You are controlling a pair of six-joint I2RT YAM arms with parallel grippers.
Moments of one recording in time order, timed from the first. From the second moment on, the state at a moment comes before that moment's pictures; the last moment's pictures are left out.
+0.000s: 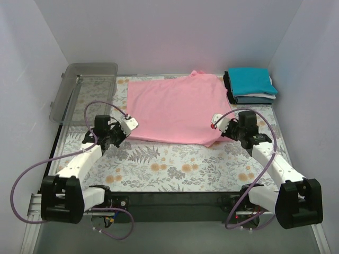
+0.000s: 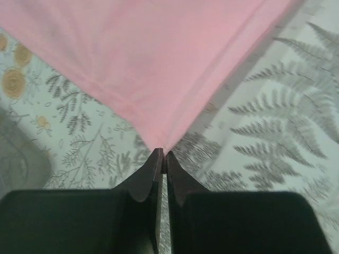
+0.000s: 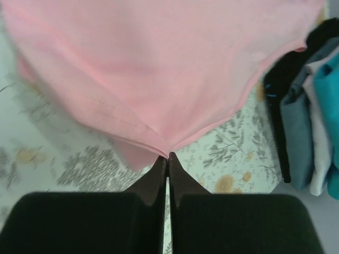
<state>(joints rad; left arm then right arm) -0.11 1.23 0.62 -0.15 0.36 0.71 0.20 1.13 0.64 -0.16 -0.19 -0.95</state>
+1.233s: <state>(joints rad) -0.35 1.17 0.63 -0.68 0.45 0.82 0.55 1.06 0.54 -0.84 -0.16 -1.03</state>
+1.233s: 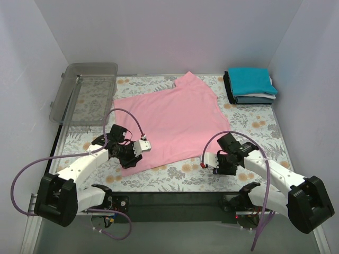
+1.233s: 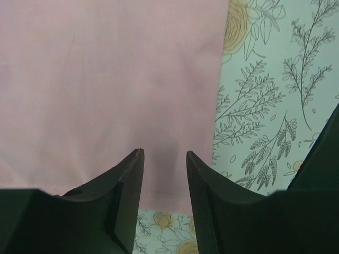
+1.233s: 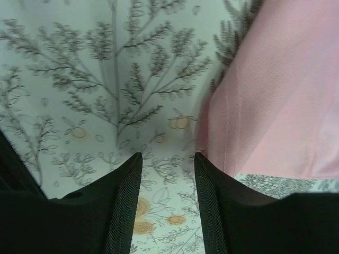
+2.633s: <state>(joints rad) -0.23 1.30 0.67 -0.62 0.37 0.74 0.41 1.78 1.16 -0.58 -0.11 -0.90</state>
